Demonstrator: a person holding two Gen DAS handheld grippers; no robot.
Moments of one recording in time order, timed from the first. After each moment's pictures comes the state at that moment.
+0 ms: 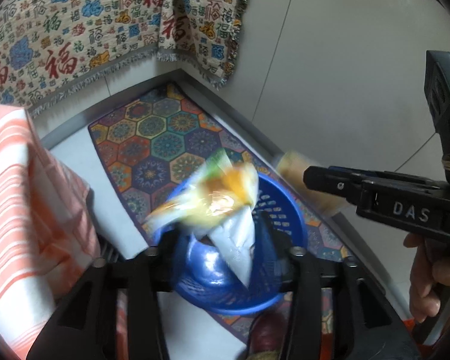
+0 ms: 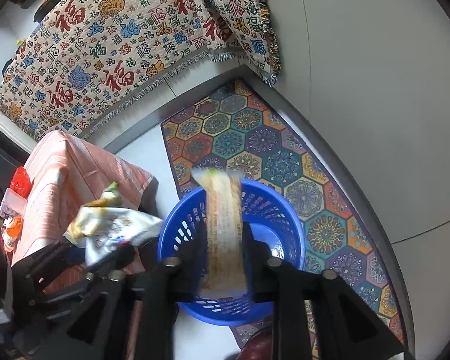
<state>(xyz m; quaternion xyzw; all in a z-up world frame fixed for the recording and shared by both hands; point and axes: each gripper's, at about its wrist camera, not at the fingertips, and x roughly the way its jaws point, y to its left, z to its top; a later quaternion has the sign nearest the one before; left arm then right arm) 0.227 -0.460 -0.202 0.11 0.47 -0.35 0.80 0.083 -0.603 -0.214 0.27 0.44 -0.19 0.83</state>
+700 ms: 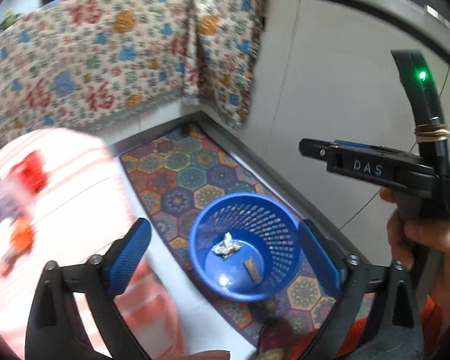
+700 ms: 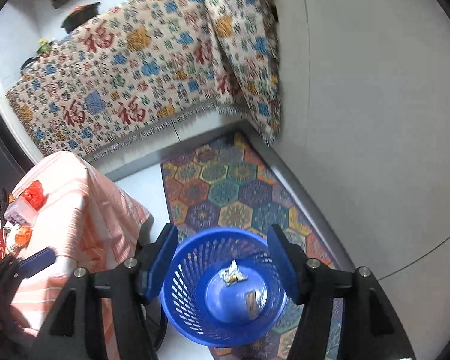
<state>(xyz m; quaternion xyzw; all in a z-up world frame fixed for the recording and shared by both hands) 0.176 -0.372 -0.113 0.09 0.39 -0.32 0.86 0.074 -0.569 -0.134 0.18 0.36 -0.24 0.88</state>
